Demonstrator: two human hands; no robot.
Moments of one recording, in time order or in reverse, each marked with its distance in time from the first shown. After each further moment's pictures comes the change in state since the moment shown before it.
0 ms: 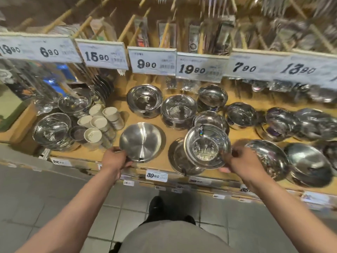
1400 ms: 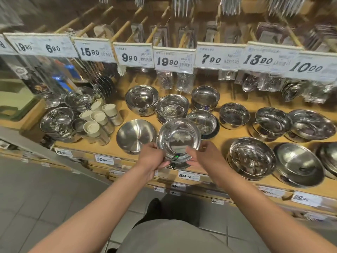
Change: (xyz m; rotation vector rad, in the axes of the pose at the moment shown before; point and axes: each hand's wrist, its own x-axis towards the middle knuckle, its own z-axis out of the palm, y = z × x) left_hand -0.130 0.003 0.095 -0.015 -0.292 0.002; right_hand -0.014 -0.003 0.033 0.280 -0.230 -0.021
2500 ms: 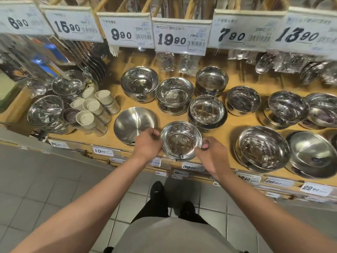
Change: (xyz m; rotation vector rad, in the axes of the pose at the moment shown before) left_hand 0.051 -0.007 -0.019 0.499 0.111 0.256; right_hand 0.029 0.036 0.009 -0.600 0.274 -0.155
